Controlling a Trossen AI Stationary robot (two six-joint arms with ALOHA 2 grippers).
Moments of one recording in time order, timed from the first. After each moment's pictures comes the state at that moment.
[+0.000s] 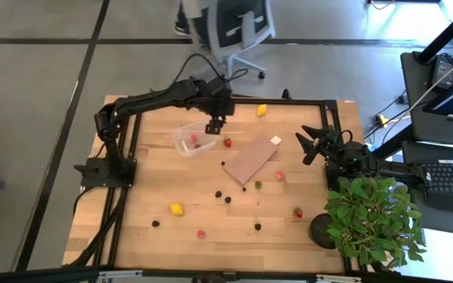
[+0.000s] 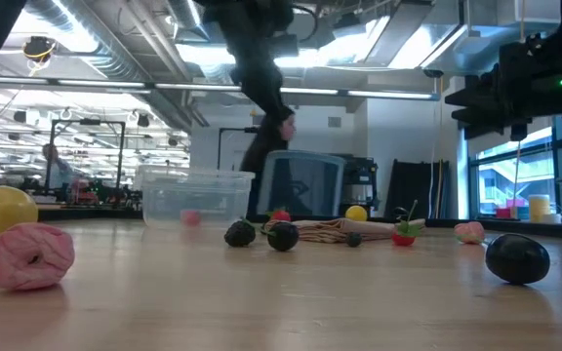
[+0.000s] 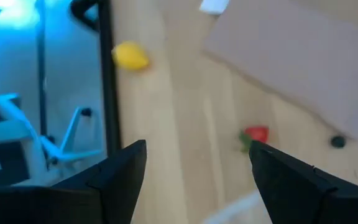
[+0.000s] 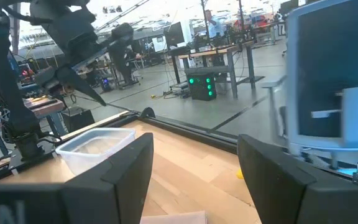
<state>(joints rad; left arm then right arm) 0.41 1.84 1.72 -0.85 -0.01 0.62 -0.14 0.00 0.01 0.08 0.53 0.20</state>
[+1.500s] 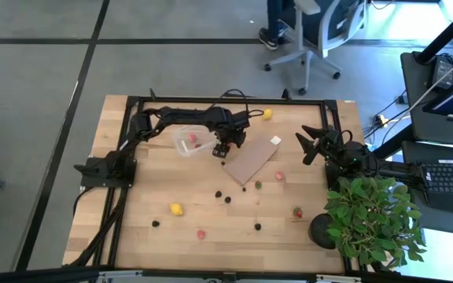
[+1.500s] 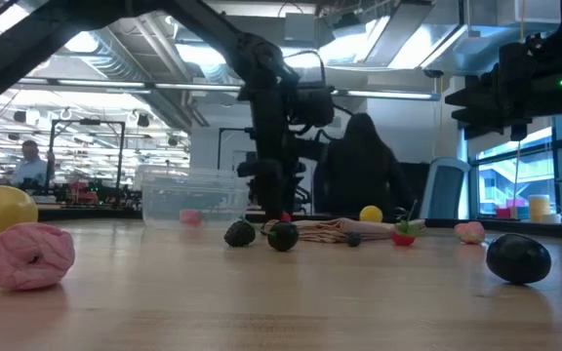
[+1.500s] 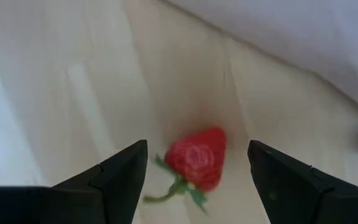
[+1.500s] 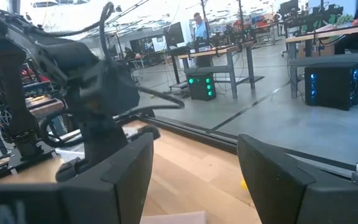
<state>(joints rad) 0.33 2.22 1.71 -0.85 -0.03 0.61 -0.14 0.00 0.01 0.08 0.53 0.20</state>
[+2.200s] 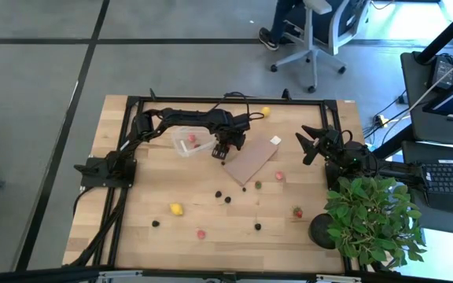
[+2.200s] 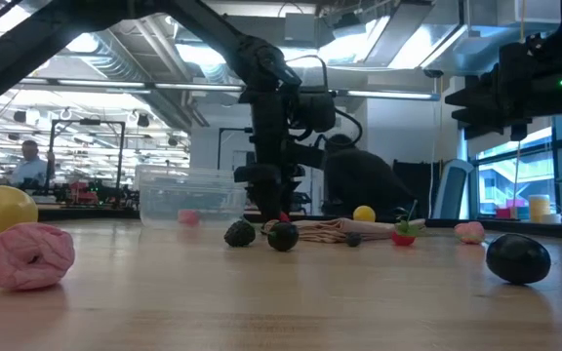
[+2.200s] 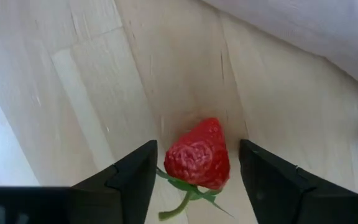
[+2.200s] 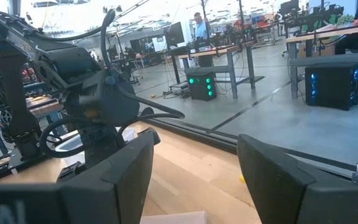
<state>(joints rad) 0.32 2.23 1.72 -0.86 -0.08 0.61 -0.14 0.00 0.01 0.08 0.53 0.20</state>
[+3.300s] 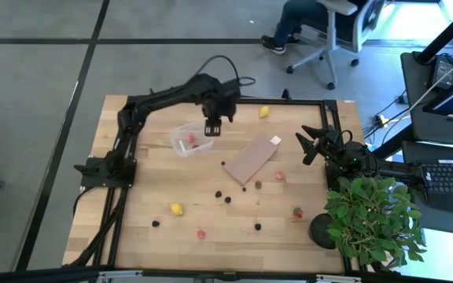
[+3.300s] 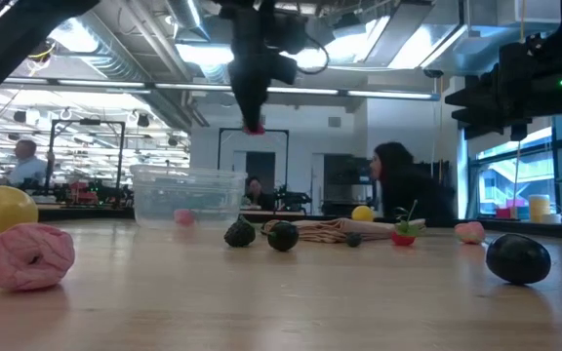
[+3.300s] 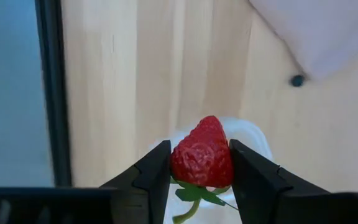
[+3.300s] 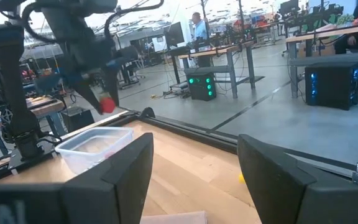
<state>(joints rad) 0.42 2.05 2.07 -1.43 -0.04 0.33 -0.14 0.00 0.01 0.08 0.53 0.20</state>
